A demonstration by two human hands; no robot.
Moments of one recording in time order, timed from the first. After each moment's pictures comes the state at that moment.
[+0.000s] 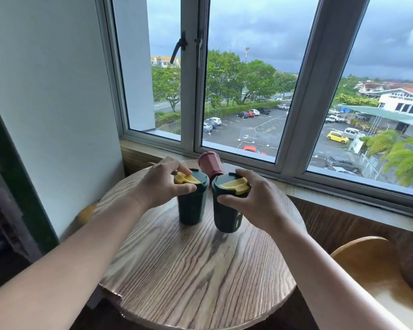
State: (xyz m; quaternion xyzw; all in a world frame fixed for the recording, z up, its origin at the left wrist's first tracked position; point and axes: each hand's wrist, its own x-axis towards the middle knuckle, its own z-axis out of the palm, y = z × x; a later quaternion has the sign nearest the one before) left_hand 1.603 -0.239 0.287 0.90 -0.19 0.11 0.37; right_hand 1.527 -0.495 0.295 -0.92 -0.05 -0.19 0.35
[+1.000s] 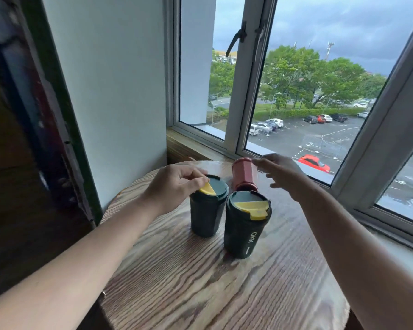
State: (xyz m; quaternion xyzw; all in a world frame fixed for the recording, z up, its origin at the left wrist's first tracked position) left_hand 1.604 -0.253 0.276 0.86 -0.11 0.19 0.47; right_hand 1.712 -0.528 0.318 -0.88 -0.11 0.02 0.46
